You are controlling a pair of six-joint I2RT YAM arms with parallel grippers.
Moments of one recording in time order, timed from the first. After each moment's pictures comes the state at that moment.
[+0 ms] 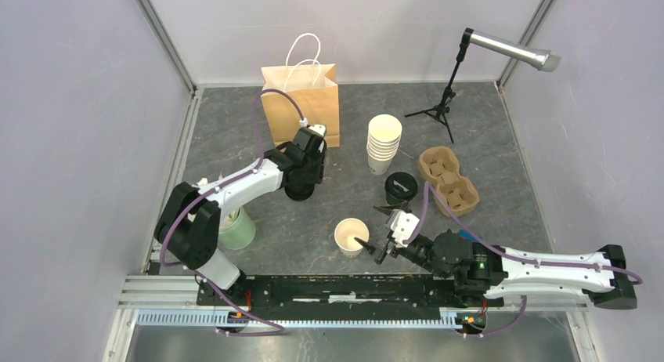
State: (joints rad) left arm -0.62 1.57 1.06 -0.39 -0.16 -0.34; right arm 1.46 0.59 0.43 0.11 0.48 -0.17
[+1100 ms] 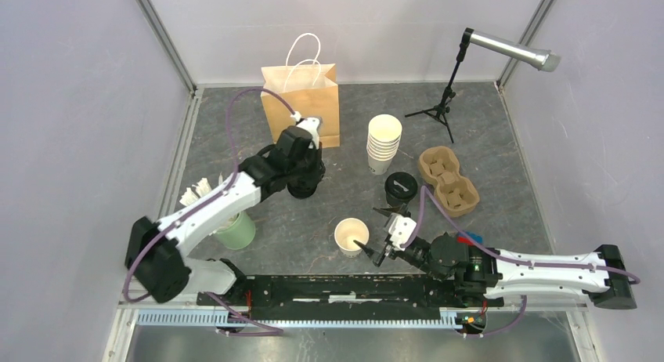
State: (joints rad) left arm -0.69 1.37 1.08 -0.44 -0.11 -0.39; right arm 1.46 0.59 0.37 0.17 0.49 -0.19
